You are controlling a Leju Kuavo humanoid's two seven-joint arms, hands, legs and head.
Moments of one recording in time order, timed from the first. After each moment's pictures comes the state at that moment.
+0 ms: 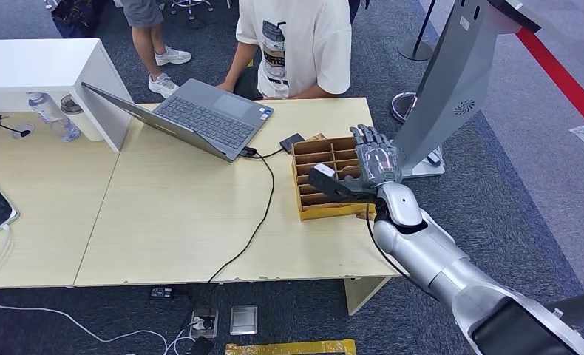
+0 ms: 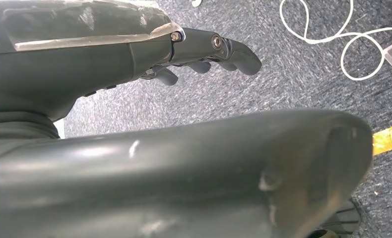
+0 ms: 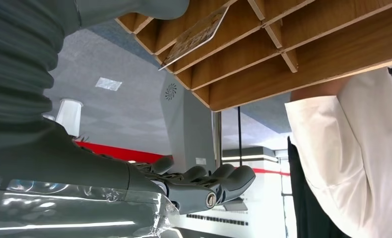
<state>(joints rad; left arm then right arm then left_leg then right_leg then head) -0.19 -0.05 -1.13 -0.22 0.51 0.47 0.18 -0.76 -0.17 0.87 -0.87 0.80 -0.42 0.25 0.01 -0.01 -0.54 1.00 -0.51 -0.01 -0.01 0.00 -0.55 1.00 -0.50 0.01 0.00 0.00</state>
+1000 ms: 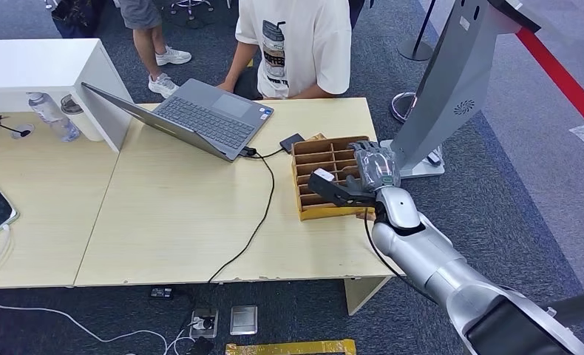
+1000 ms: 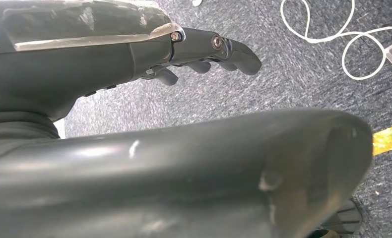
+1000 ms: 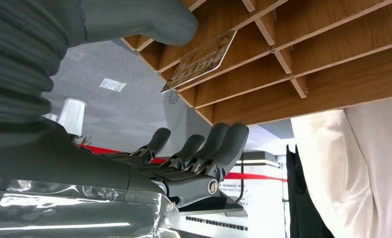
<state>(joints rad) -0.19 -0.05 -1.13 -0.22 0.51 0.47 0.18 -0.77 -0.15 0.87 -0.79 0.81 -0.44 0.21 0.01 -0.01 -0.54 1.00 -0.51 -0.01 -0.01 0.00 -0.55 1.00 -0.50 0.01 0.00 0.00</state>
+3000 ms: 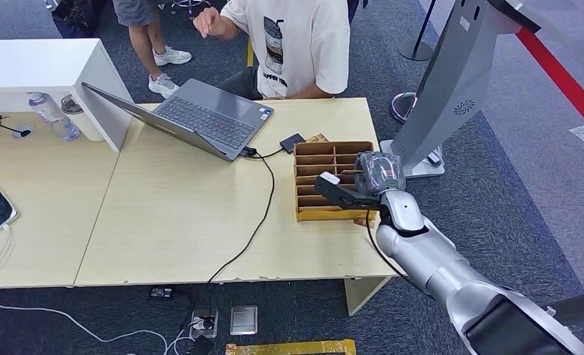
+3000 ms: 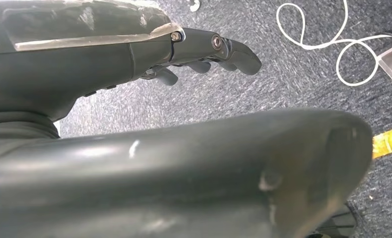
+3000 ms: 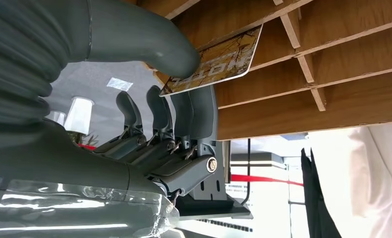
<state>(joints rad) -0.19 -0.05 -1.13 -0.22 0.51 0.49 0.17 -0.77 -0.14 0.87 -0.71 0.80 -0.48 0.18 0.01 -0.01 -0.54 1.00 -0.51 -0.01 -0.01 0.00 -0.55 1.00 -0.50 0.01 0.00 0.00</state>
